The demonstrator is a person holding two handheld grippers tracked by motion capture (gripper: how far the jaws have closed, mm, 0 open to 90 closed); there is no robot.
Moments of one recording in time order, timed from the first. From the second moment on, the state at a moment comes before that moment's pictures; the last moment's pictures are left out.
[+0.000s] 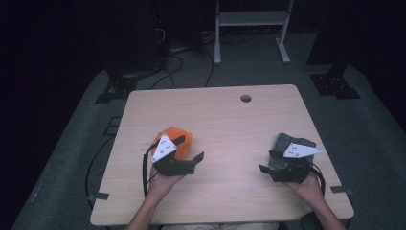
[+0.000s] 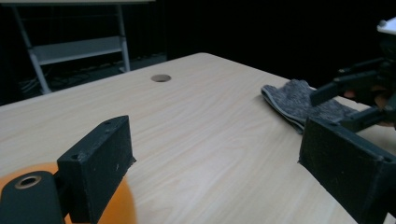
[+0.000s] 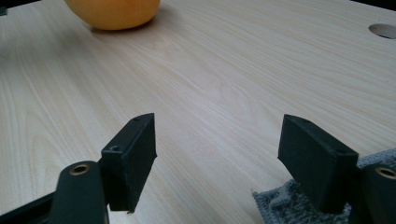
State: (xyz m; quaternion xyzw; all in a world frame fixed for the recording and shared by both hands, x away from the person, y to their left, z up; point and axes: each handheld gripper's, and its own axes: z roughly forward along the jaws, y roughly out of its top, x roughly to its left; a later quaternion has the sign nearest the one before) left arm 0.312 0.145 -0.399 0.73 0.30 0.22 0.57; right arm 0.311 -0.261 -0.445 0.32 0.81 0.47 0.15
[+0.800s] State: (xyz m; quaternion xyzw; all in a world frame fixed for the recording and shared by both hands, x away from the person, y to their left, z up) left arm 0.334 0.199 -0.398 0.71 0.37 0.26 0.54; right arm 0.310 -0.260 -0.445 0.32 0.81 0.47 0.15
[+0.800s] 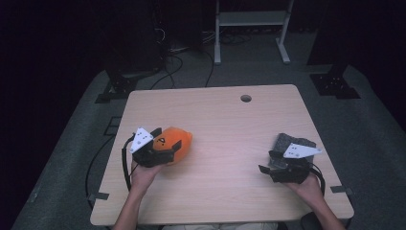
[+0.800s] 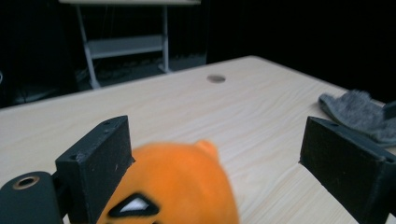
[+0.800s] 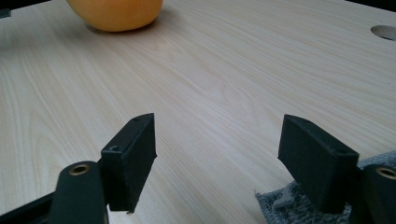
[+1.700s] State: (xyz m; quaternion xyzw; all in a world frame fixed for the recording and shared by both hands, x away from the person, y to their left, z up) left arm 0.371 0.228 -0.442 0.71 0.46 0.15 0.51; right arm 0.310 -0.260 -0.446 0.31 0.81 0.47 0.15
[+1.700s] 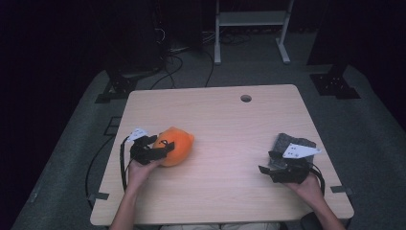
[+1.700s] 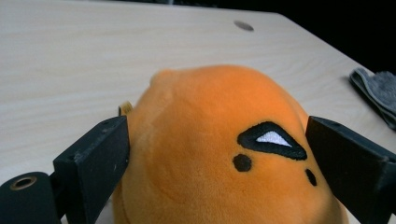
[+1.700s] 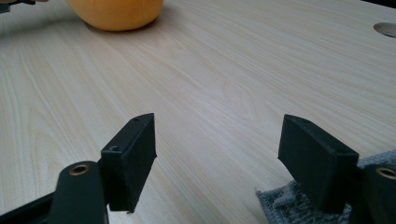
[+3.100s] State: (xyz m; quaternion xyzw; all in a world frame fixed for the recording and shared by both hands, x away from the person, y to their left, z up) left arm 0.328 0.085 -0.436 0.79 0.29 0.12 0.53; right arm 0.311 -0.275 -0.441 0.34 0.79 0.48 0.17
